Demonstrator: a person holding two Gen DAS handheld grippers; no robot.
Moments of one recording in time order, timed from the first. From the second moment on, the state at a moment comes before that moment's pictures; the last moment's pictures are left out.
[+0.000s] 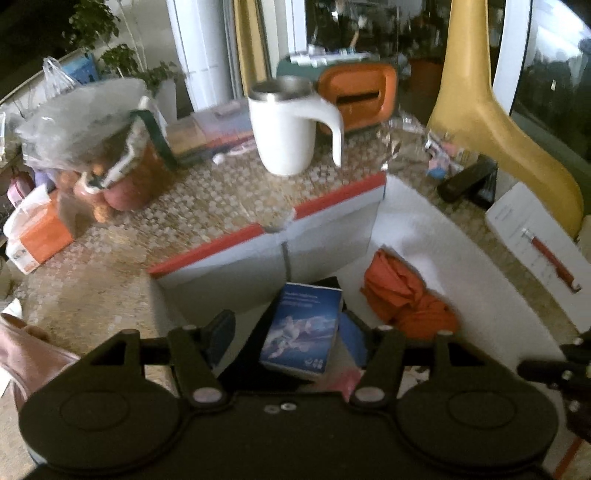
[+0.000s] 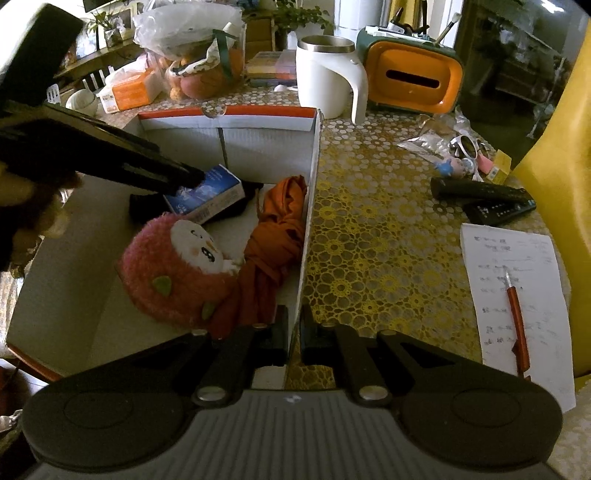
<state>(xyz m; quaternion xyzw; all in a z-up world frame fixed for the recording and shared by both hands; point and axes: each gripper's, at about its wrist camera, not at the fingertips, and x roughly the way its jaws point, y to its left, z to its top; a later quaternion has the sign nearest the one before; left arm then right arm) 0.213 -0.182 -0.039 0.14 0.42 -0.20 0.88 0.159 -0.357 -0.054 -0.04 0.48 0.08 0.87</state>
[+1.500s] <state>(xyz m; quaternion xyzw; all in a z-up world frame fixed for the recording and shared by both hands) 0.117 0.058 -0.016 0.06 0.35 -0.06 0.93 0.148 -0.334 -0.058 -0.08 0.49 0.05 0.87</state>
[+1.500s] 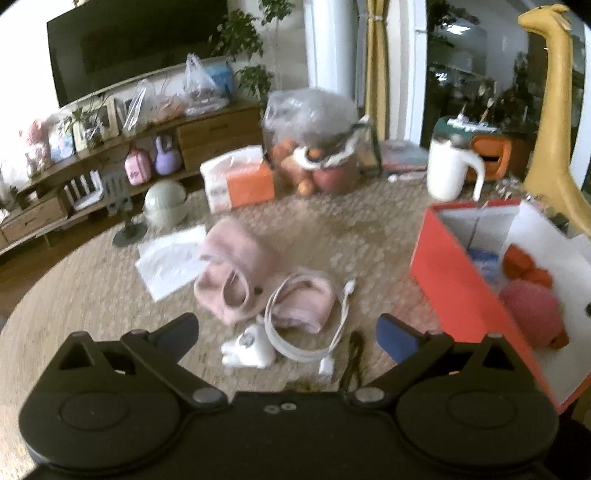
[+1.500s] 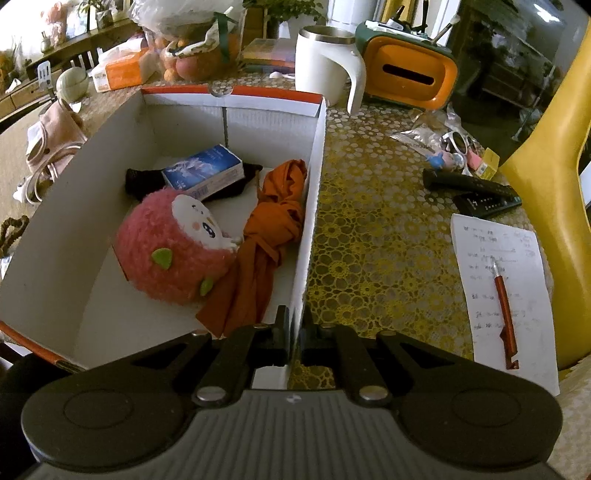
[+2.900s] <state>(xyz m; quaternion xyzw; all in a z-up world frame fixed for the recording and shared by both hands) 0.135 0.092 -0.120 0.04 0.43 -0.07 0.90 0.147 -0.329 -0.059 -0.10 0.49 0.05 0.86</state>
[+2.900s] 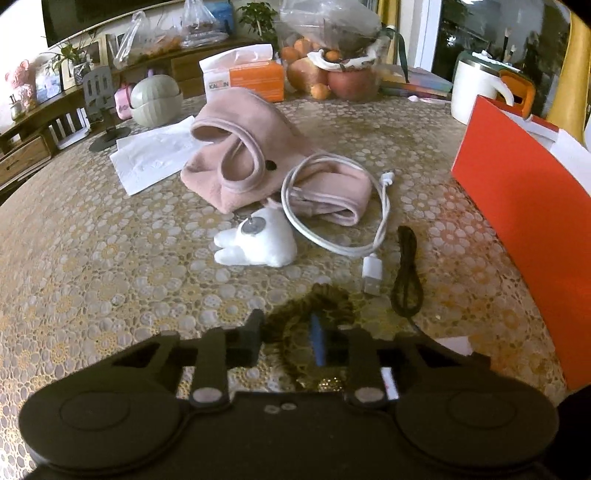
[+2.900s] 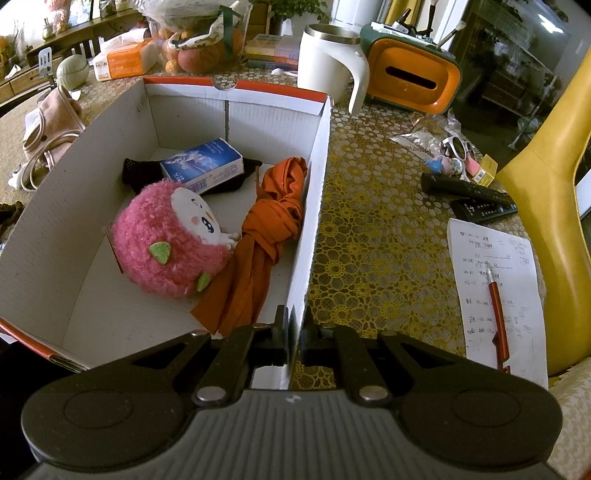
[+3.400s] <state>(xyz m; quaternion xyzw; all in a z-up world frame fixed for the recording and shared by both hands) 0.119 0.093 -0.066 0.02 0.40 -0.07 0.91 0.146 -0.330 -0.060 -0.10 0.49 0.05 0.87</state>
